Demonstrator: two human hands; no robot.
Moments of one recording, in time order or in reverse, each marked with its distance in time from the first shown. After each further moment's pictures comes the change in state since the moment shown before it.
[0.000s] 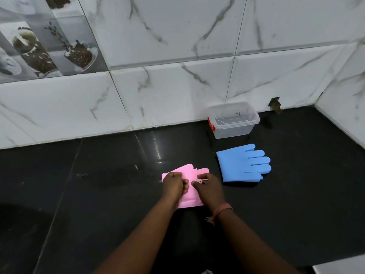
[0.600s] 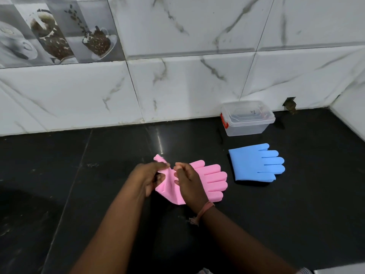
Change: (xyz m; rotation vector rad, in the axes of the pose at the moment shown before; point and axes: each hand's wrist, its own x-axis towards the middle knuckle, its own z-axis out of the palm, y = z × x) left_hand 0.006 0.056 -0.111 -0.049 -0.008 -0.136; right_hand -0.025 -0.039 0.083 0.304 -0.190 -0.166
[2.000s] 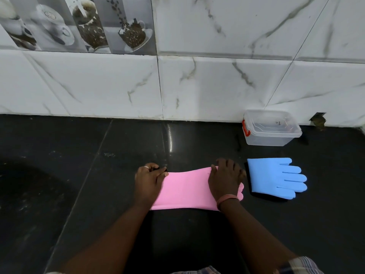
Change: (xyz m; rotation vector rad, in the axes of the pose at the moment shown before) left_hand 0.074 -0.082 -0.068 0.826 0.413 0.855; right_hand 0.059 0.024 -0.043 -1.219 0.429 -0.217
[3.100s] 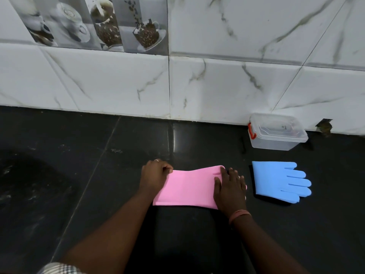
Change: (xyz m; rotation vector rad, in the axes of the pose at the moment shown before) left_hand 0.023 0.008 -0.009 0.061 -0.129 -0.019; right_hand -0.030 0.027 0.010 0.097 -0.211 -0.122
